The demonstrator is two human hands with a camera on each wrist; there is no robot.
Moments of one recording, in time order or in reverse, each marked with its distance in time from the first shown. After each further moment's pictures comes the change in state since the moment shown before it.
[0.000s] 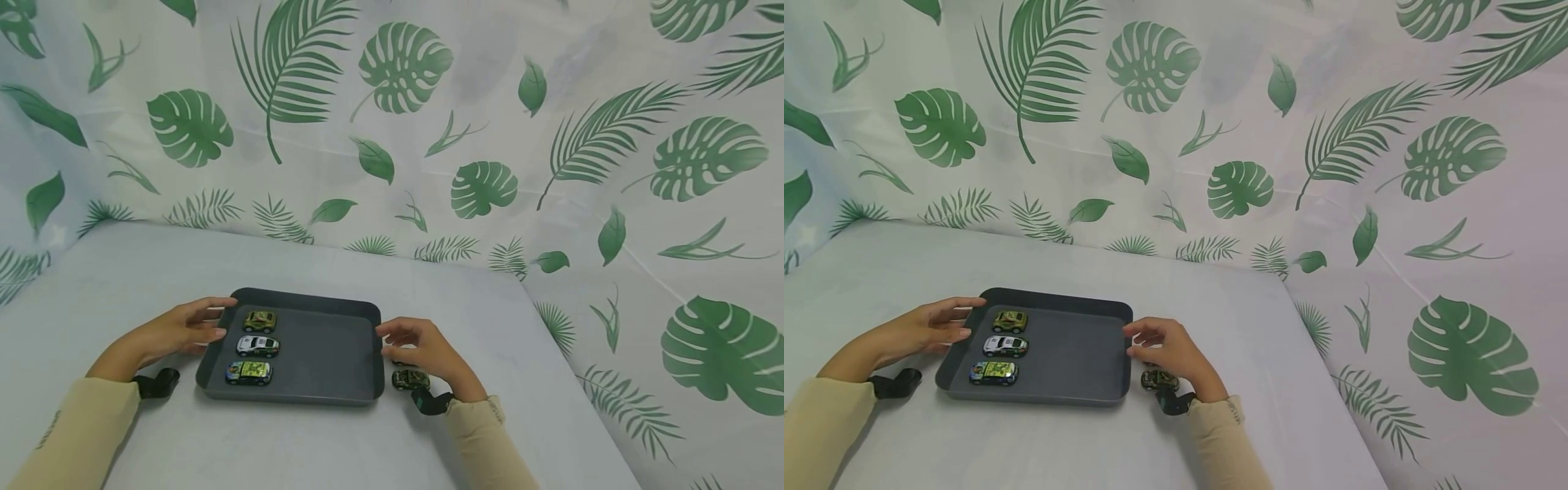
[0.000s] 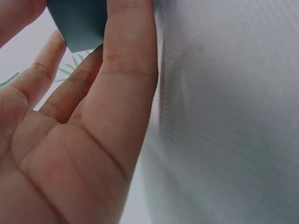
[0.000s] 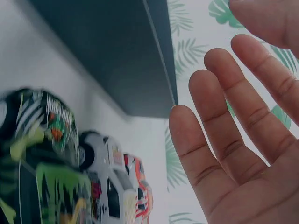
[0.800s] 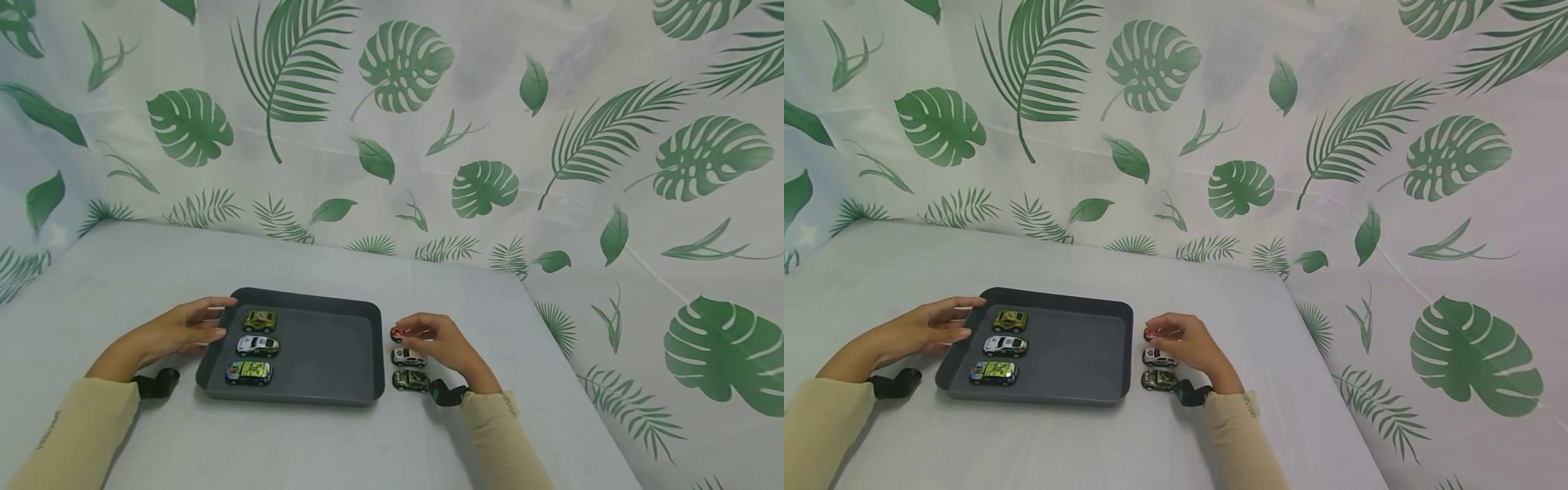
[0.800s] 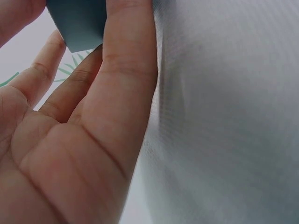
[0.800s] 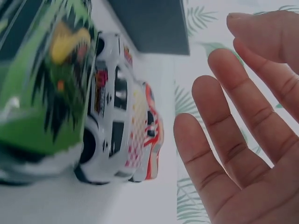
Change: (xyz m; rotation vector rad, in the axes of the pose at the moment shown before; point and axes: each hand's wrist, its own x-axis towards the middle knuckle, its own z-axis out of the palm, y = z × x) left_hand 0.000 0.001 0.001 0.009 0.007 -0.008; right_hand -0.006 0.025 -0.025 -0.020 0.059 0.103
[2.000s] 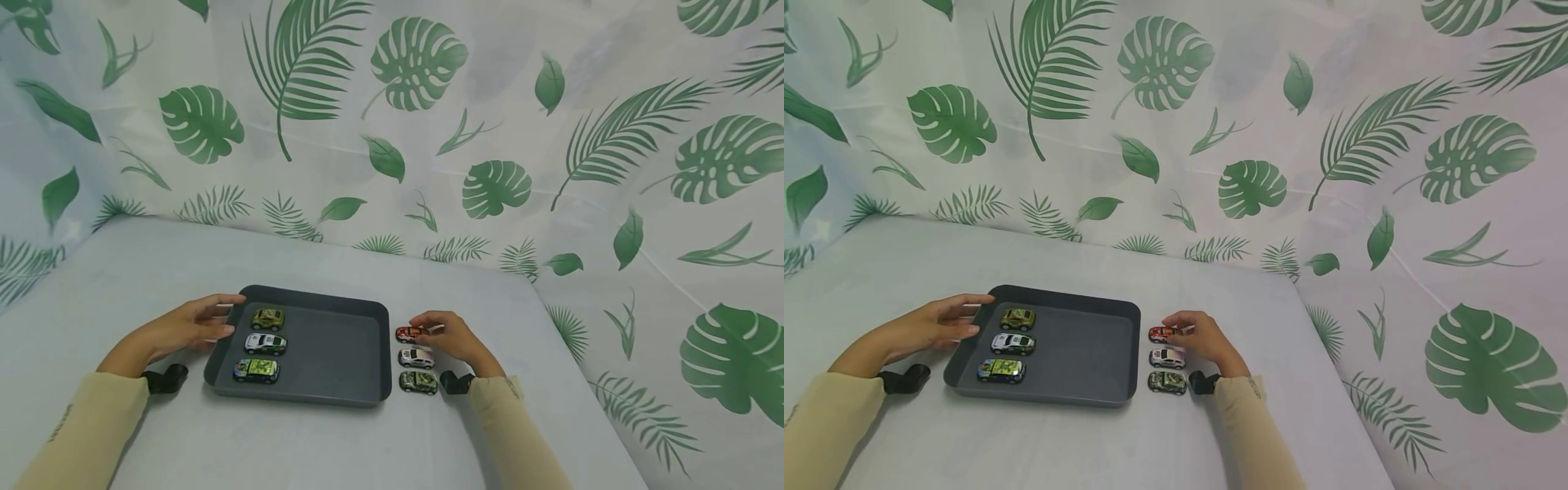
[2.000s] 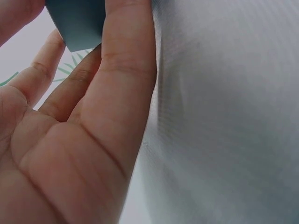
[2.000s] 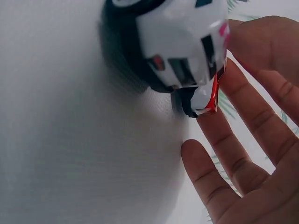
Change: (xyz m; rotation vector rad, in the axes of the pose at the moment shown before) left_hand 0.000 0.000 -0.001 -0.028 -0.002 -0.005; right_hand 0.025 0.034 -0.010 -0.135 -0.001 0.115
